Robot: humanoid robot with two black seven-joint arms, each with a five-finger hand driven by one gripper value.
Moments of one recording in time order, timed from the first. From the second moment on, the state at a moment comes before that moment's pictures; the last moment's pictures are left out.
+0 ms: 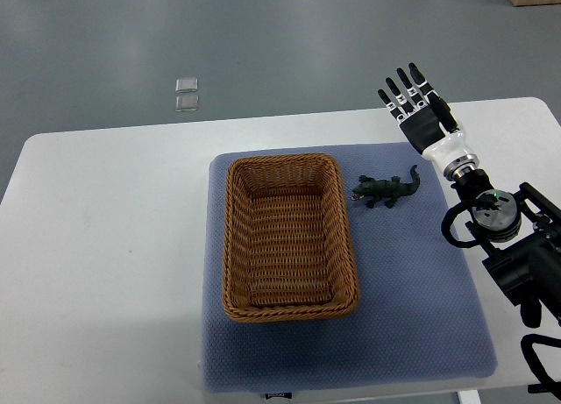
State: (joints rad) left arm -0.04 0.00 -0.08 -0.22 0.05 0.05 0.02; right arm 0.59 -0.10 1.18 0.68 0.03 0.43 0.11
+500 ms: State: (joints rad) left arm -0.04 0.00 -0.10 -0.21 0.04 0.05 0.03; right arm 0.59 -0.10 1.18 0.68 0.03 0.43 0.10
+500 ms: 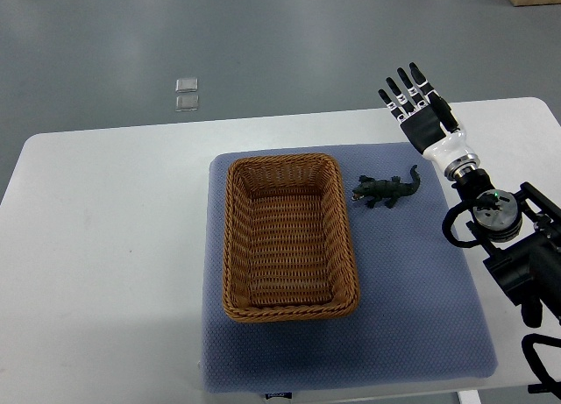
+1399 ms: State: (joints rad) left arm -0.04 0.00 -0.09 -0.22 0.04 0.05 0.04; right arm 1.12 -0.50 0.52 0.84 -1.00 0.59 -0.07
